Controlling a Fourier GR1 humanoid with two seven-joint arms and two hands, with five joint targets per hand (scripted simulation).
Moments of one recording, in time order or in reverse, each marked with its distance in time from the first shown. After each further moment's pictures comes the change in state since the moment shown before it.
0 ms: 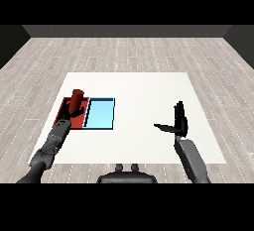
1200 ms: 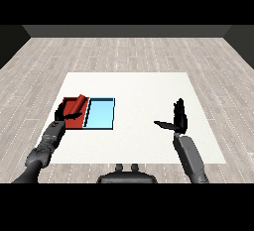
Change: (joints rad) left arm -0.033 0.046 0.105 0.138 0.056 -0.097 -0.021; right arm -0.057 0.037 -0.056 0.079 -0.020 0.066 -0.060
